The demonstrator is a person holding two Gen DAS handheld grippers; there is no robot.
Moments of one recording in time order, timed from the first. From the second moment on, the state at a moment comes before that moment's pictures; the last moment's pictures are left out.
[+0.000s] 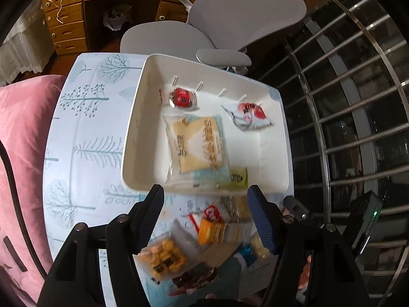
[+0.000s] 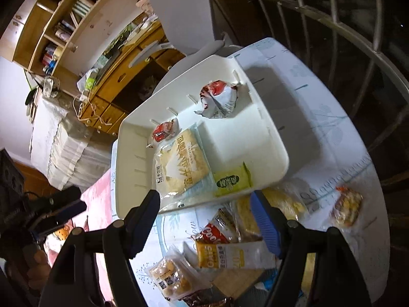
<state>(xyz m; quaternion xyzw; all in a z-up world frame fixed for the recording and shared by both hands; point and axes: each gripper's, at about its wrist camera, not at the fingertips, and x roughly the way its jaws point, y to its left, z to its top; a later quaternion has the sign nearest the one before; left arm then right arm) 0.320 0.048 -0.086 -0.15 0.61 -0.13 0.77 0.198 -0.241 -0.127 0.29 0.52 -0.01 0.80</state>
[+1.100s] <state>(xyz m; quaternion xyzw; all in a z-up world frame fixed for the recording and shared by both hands) 0.165 0.092 -0.088 -0.03 0.64 -0.24 0.73 0.000 -0.147 -0.130 0.30 0.50 -0.08 0.81</state>
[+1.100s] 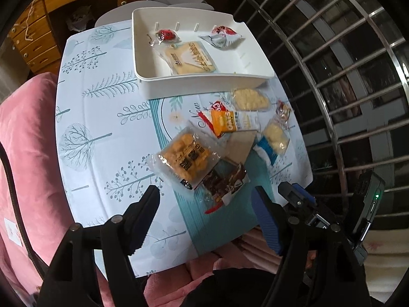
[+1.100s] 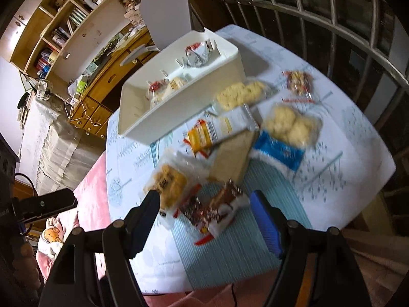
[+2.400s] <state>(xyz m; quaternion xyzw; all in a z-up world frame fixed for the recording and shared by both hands) 0.207 0.013 -0.250 0.19 0.70 -0.25 0.64 0.040 -0.171 -0.270 0.55 0.63 -0.21 0.52</state>
